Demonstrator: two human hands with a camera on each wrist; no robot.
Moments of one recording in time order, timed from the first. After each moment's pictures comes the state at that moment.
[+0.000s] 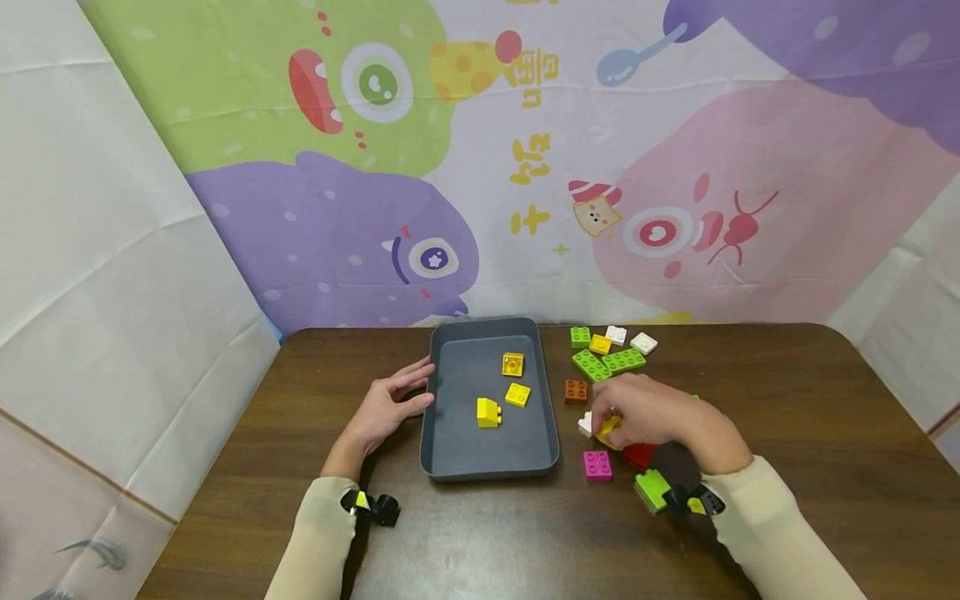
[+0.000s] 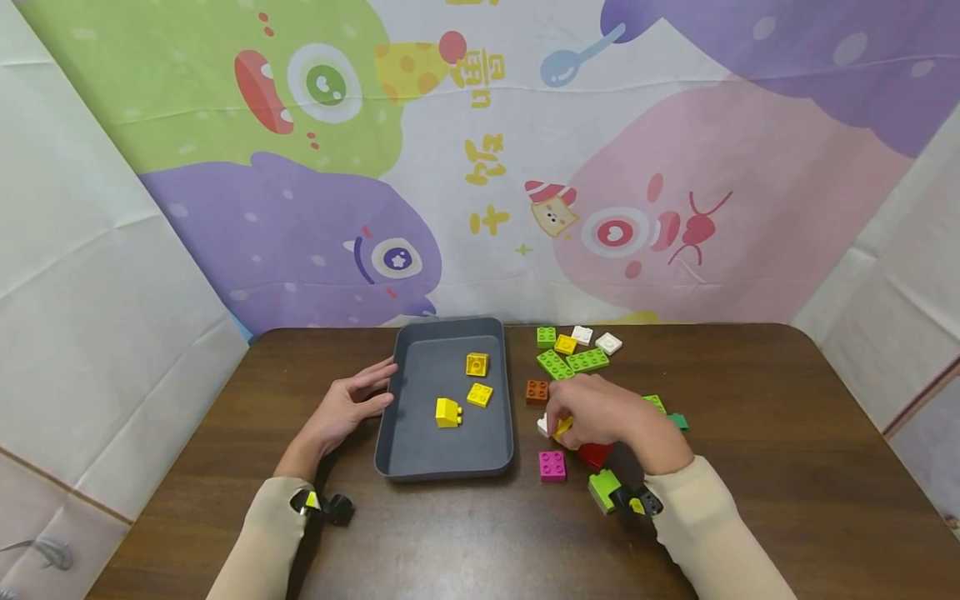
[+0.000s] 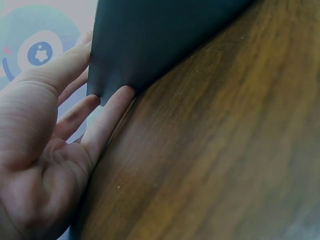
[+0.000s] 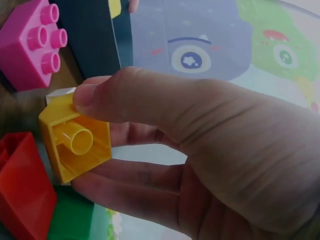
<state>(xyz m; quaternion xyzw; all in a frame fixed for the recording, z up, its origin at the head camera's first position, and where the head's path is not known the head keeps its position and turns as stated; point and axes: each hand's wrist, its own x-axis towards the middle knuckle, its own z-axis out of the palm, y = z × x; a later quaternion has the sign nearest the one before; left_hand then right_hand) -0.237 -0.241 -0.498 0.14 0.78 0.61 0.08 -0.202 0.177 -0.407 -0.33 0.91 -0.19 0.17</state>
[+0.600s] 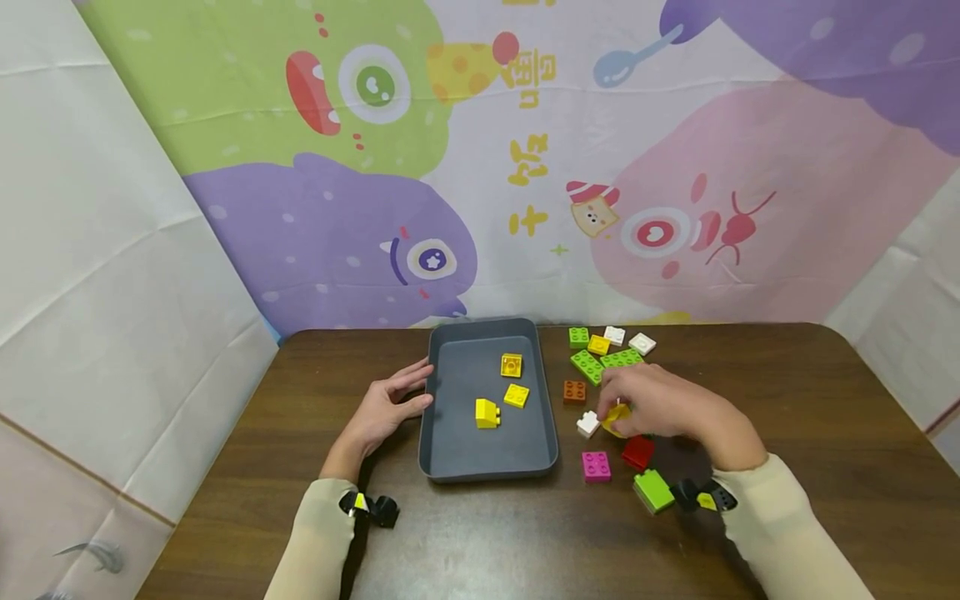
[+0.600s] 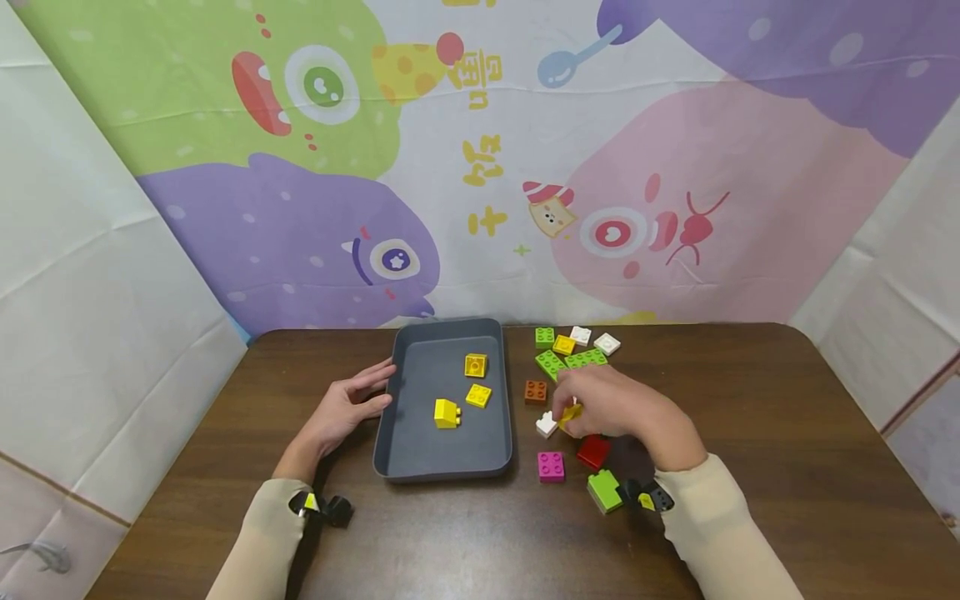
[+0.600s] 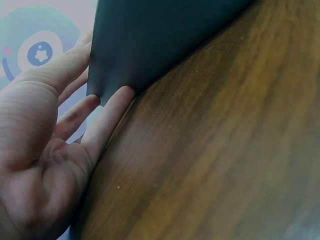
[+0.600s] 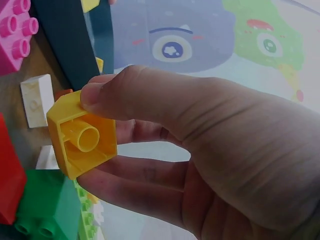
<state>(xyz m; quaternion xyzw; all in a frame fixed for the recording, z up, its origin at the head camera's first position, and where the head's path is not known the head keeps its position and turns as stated) -0.237 -0.241 -0.497 0.14 0.78 0.61 0.08 -0.201 0.190 -0.394 -0.33 0.92 -0.19 0.13</state>
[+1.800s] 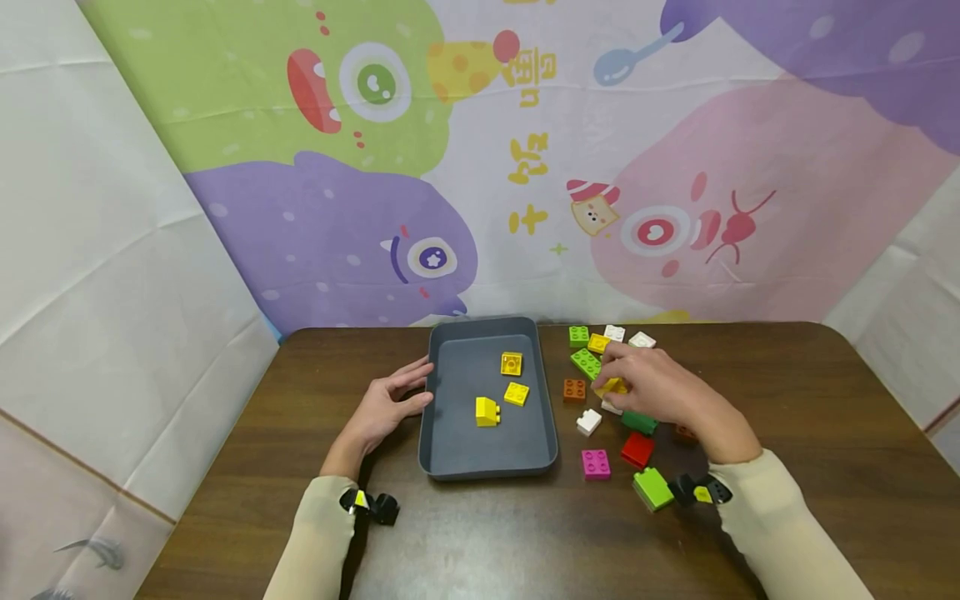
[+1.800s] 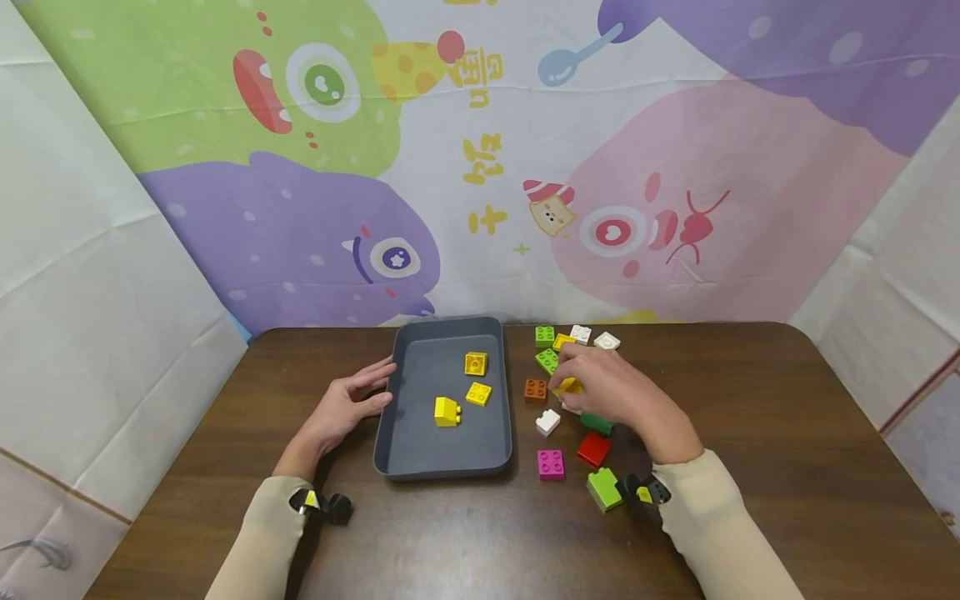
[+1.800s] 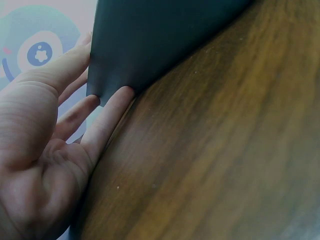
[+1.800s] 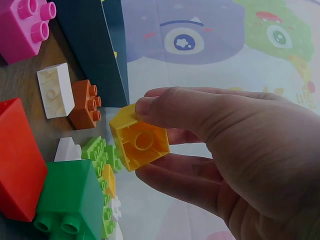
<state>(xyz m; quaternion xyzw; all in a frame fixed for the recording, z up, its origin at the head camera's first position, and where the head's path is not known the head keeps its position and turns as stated) -0.237 -0.240 -0.497 0.14 0.78 0.60 0.08 -0.216 0.192 -0.404 -0.34 0.93 -0.16 -0.03</state>
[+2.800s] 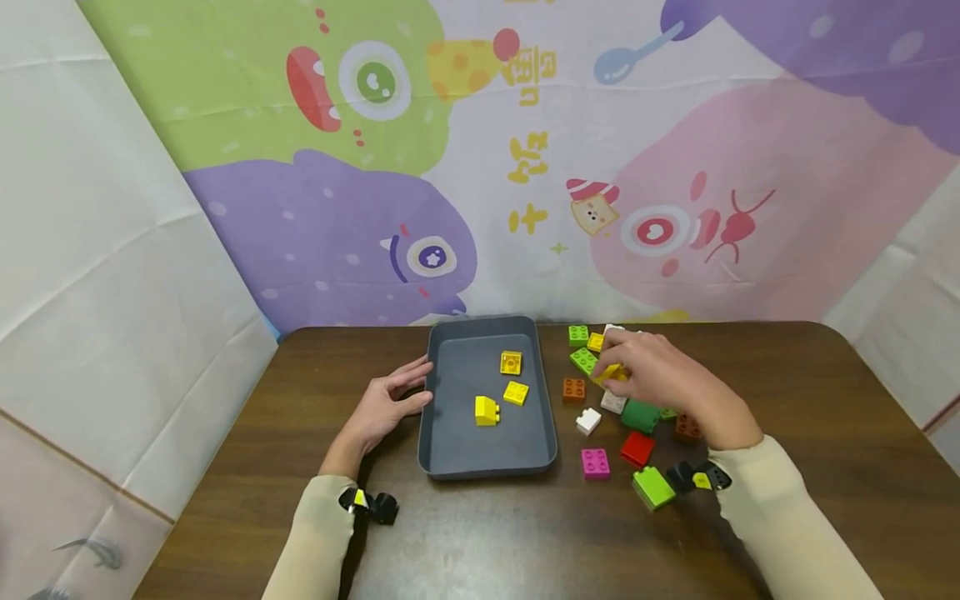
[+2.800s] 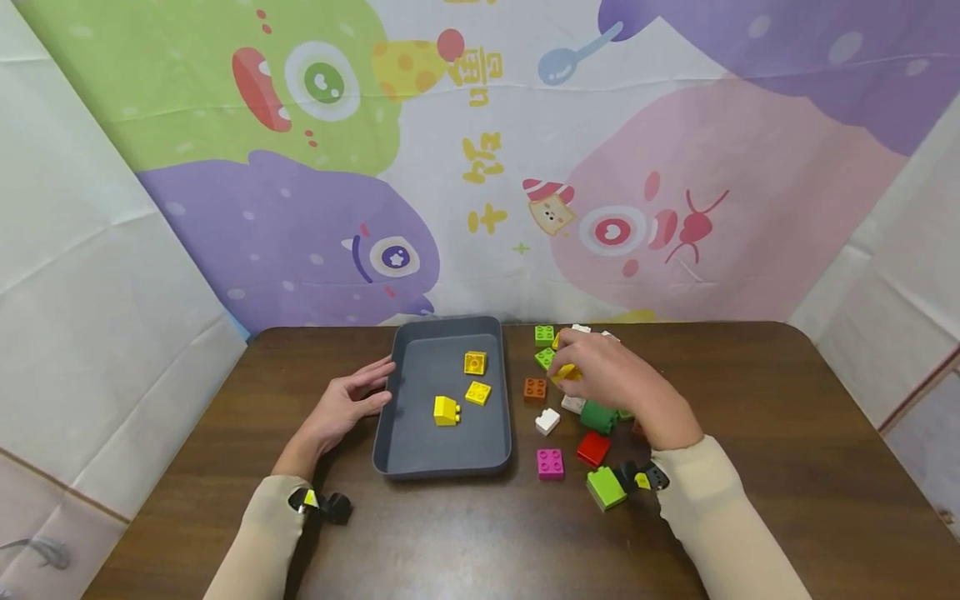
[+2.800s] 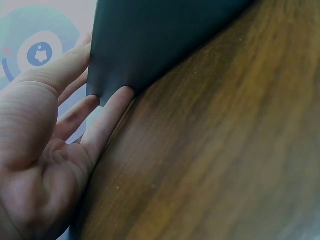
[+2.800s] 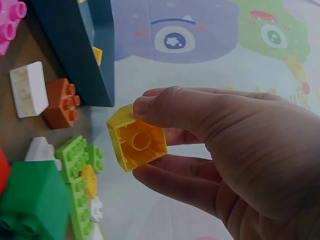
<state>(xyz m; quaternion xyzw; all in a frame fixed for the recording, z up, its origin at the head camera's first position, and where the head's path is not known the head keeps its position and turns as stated) -0.237 -0.240 -0.498 0.15 0.78 0.60 0.08 -0.220 0.190 -0.385 -0.34 0.93 -0.15 -0.04</state>
